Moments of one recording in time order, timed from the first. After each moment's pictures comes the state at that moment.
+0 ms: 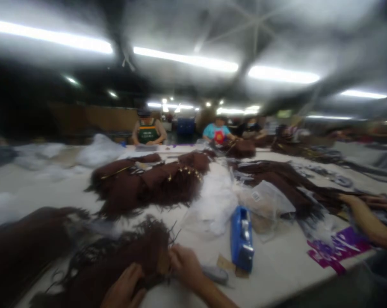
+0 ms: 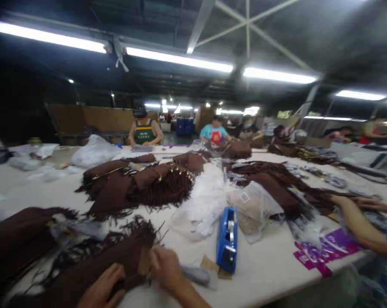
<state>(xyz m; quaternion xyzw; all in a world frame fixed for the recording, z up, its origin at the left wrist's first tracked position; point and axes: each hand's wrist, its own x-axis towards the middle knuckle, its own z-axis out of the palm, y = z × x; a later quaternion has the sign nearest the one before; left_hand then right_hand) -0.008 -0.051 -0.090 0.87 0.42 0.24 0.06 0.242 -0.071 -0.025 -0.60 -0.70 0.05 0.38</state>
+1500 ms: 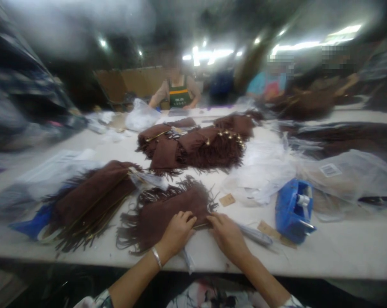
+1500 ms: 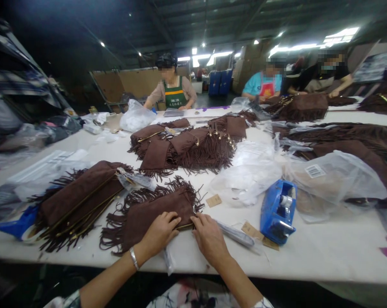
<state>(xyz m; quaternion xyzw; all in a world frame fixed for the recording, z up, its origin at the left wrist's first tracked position) 0.010 -0.058 -0.056 0.90 0.41 0.11 0.09 0.229 -0.101 -0.064 -0.57 -0.79 0.08 0.22</state>
